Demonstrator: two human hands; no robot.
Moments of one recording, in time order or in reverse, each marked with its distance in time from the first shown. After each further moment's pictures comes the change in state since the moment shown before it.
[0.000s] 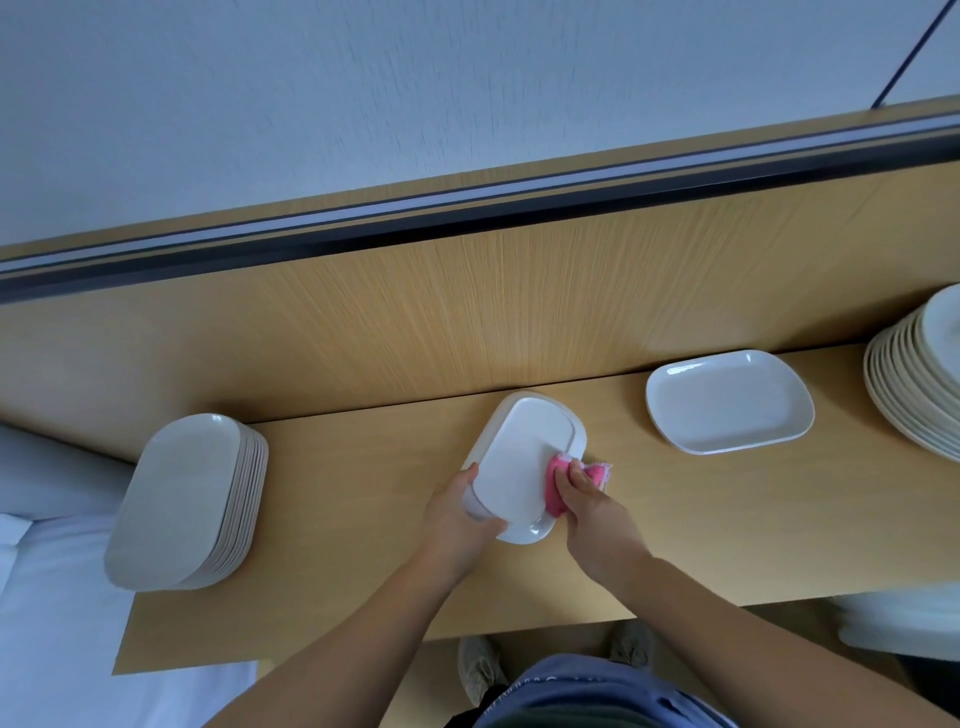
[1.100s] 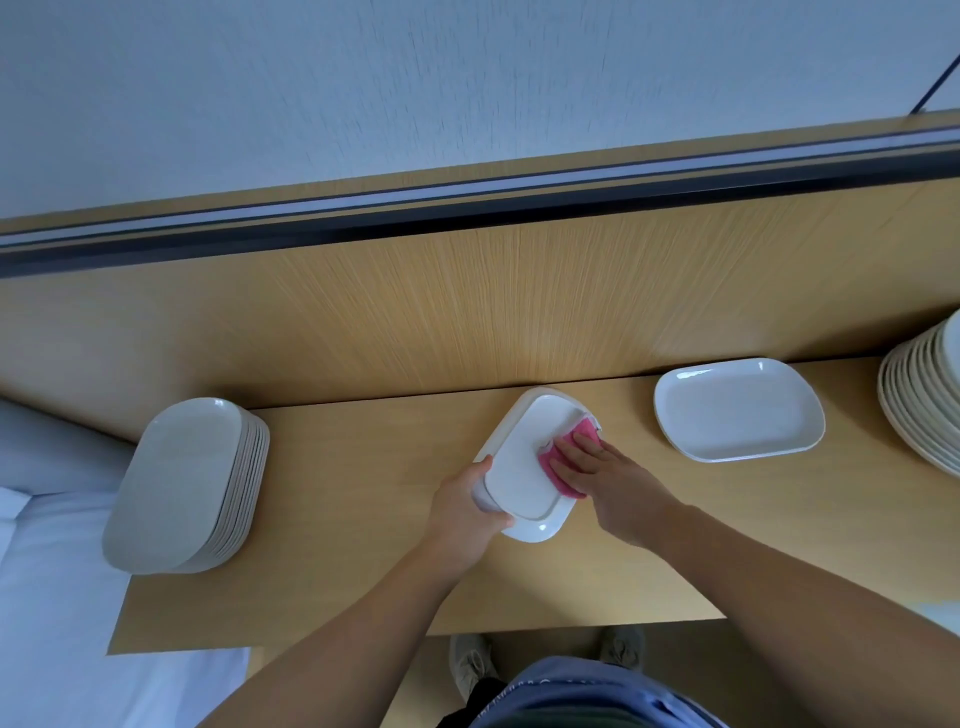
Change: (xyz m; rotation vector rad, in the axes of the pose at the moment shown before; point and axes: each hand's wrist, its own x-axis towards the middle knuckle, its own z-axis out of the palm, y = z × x) left_hand -0.002 0.013 -0.002 -0.072 -0.058 0.034; right_hand 0.039 0.044 -0.030 -0.466 -0.002 -0.494
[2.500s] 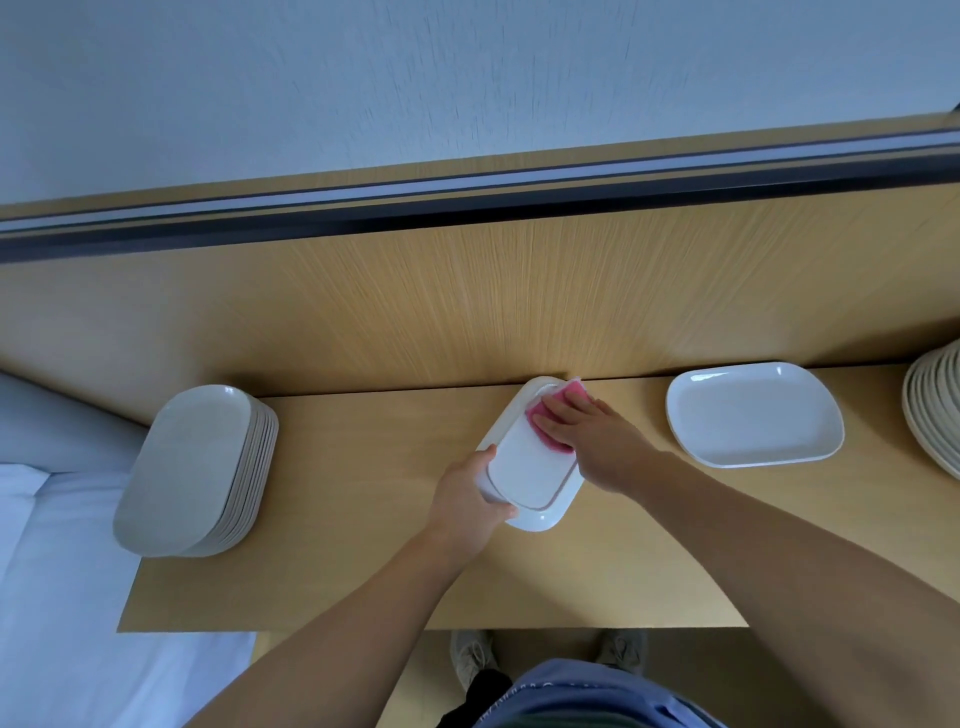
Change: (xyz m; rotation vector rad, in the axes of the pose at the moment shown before) left_hand 0.011 -0.002 0.000 0.132 0.051 0.012; right_hand 0.053 0.006 -0.036 0.000 -0.107 0.052
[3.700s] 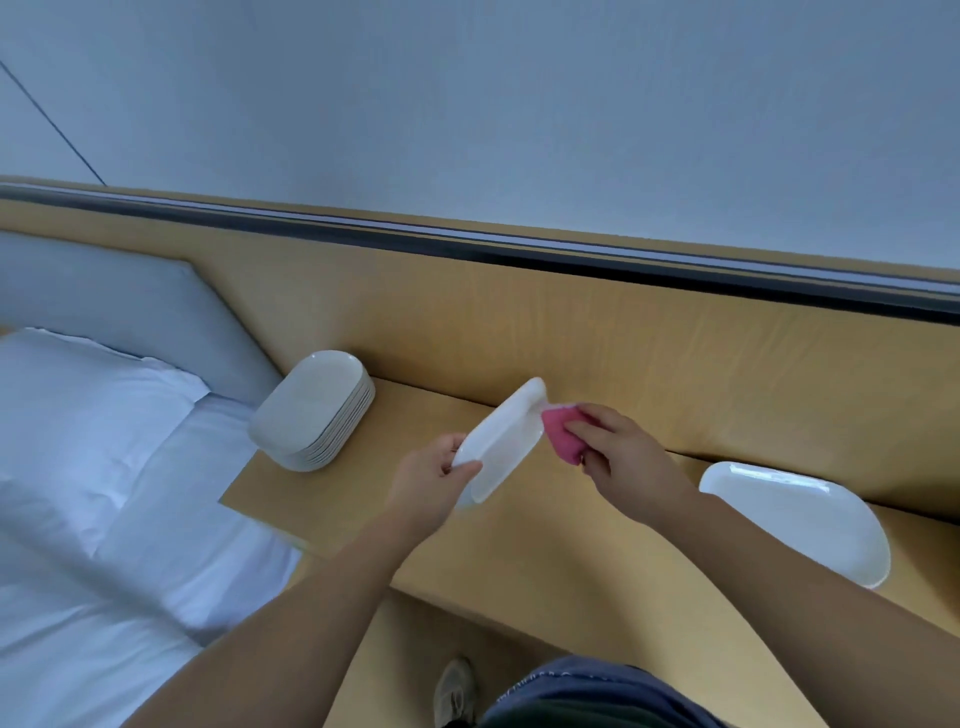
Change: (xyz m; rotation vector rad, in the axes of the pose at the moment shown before) left_hand -0.088 0.020 -0.046 -0.117 0.424 0.033; right_hand -0.045 -0.016 -0.067 0.438 0.474 -0.337
